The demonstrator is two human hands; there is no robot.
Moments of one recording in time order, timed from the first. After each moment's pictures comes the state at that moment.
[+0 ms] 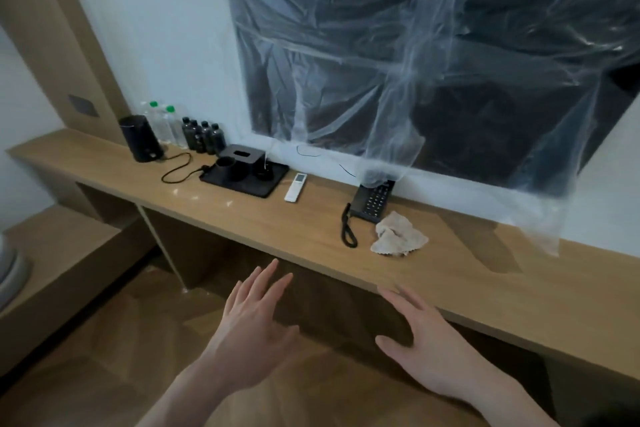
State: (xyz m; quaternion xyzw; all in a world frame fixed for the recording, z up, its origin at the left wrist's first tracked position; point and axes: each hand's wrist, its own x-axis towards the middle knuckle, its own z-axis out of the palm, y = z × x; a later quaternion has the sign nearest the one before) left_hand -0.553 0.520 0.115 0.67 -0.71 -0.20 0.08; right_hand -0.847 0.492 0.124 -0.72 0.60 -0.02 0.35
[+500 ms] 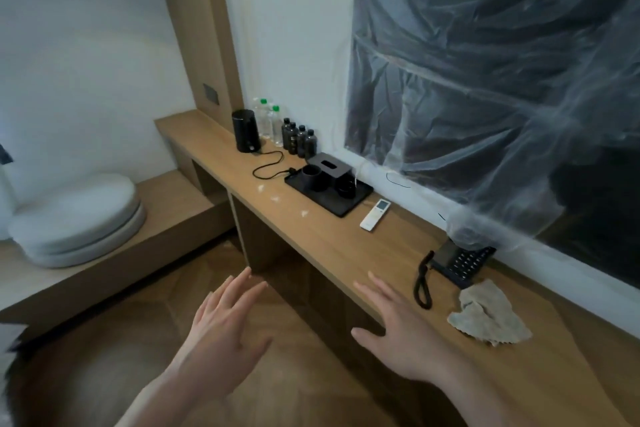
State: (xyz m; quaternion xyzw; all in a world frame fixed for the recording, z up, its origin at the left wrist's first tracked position) left_hand -0.463 0.492 0.120 0.81 -0.55 -0.17 0.14; right_hand -0.721 0.325 0.133 -0.85 0.40 0.05 0.35
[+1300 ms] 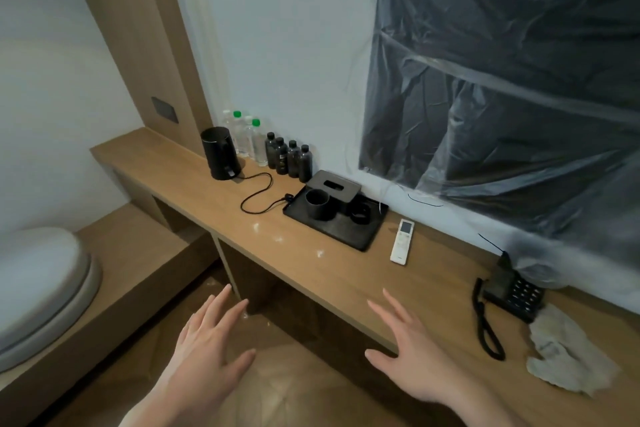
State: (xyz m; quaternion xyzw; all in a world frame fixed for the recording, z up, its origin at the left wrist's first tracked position) left_hand -0.180 0.328 0.082 0.79 -0.56 -0.23 0.06; right_hand -0.502 0.206 0.081 -0.78 0.50 0.05 0.38
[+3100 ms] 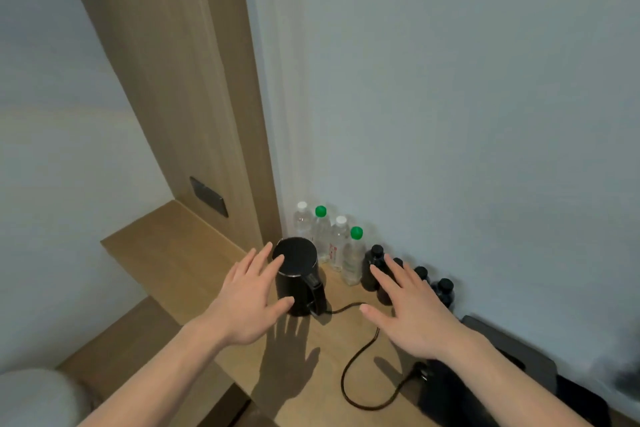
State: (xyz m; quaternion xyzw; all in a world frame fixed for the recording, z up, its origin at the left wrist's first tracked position) left_hand 0.316 -0.180 0.111 0.74 -0.66 -0.12 0.03; right_hand 0.022 -0.265 0.112 -0.85 0.49 0.03 0.21
